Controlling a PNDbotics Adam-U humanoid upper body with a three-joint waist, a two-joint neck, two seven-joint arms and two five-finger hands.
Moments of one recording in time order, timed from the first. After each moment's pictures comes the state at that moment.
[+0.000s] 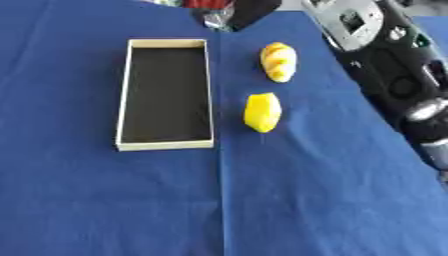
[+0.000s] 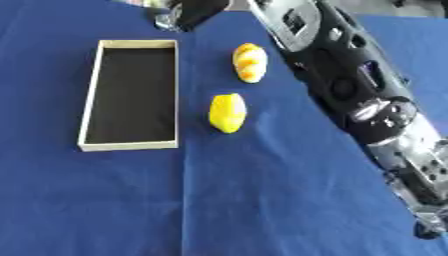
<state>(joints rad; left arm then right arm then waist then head) -0.38 0.47 0.10 -1.98 0.02 -0.19 0.58 -1.23 -0.45 0.38 -1.21 0.46 -0.15 0.60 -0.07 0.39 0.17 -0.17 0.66</state>
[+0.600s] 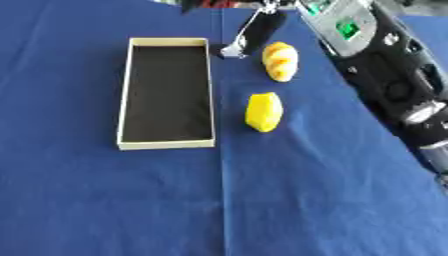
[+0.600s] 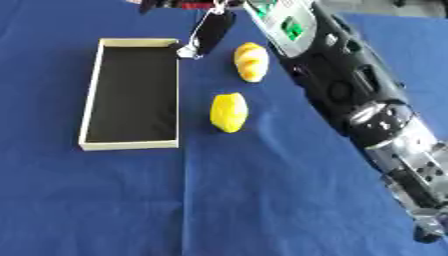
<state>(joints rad) -0.38 0.47 0.10 -1.98 0.02 -0.19 0.58 -1.22 -0.51 0.38 -1.28 0.37 -0.18 0.70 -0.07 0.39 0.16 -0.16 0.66</state>
